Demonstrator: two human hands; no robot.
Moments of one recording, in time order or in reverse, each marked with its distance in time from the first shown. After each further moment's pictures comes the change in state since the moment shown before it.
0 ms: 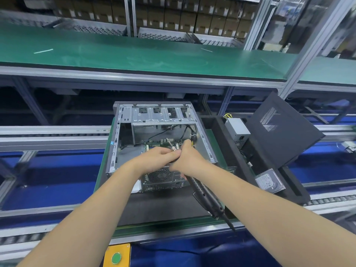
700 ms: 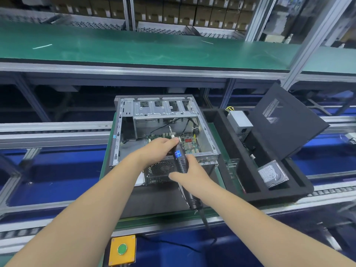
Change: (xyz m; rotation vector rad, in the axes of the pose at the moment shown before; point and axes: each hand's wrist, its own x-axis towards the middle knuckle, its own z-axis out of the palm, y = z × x) left_hand 0.009 -0.005 0.003 -0.030 0.088 -0.039; right_hand -0.042 0.047 0.048 0.381 0.026 -0.034
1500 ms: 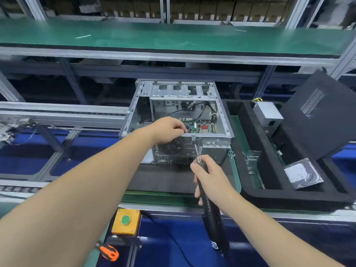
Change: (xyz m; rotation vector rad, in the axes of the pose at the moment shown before) left_hand -0.001 -0.004 0.016 0.497 0.172 0.086; right_hand -0.024 0.084 -0.006 0.322 -0.145 -0.165
